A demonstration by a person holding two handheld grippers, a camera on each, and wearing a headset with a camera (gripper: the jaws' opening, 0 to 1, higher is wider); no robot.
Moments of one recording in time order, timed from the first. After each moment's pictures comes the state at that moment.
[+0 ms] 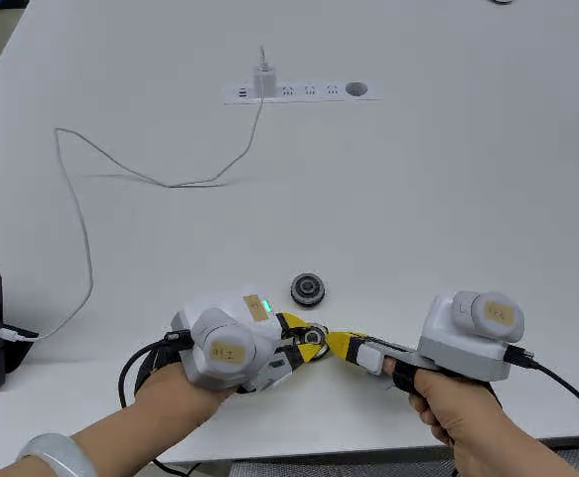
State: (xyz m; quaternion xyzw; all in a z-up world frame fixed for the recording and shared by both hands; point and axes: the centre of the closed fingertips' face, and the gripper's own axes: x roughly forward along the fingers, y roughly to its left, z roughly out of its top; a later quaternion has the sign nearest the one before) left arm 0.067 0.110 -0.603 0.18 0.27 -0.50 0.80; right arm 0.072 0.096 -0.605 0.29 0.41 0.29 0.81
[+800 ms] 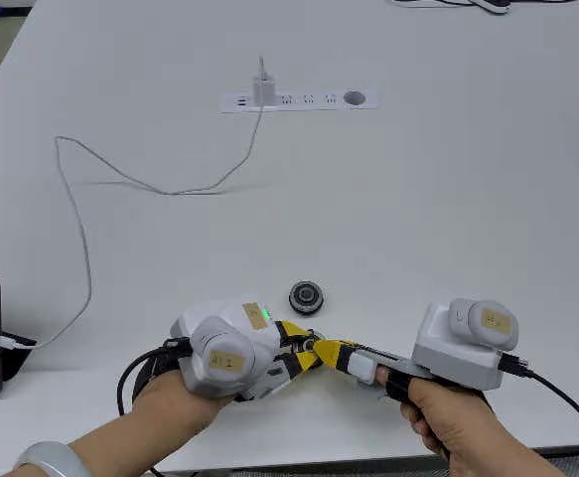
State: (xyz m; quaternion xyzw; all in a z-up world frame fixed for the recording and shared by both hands) left arm 0.067 0.111 -0.604 0.18 0.27 -0.51 0.80; right arm 0.065 0.114 -0.590 0.30 0.40 0.32 0.80
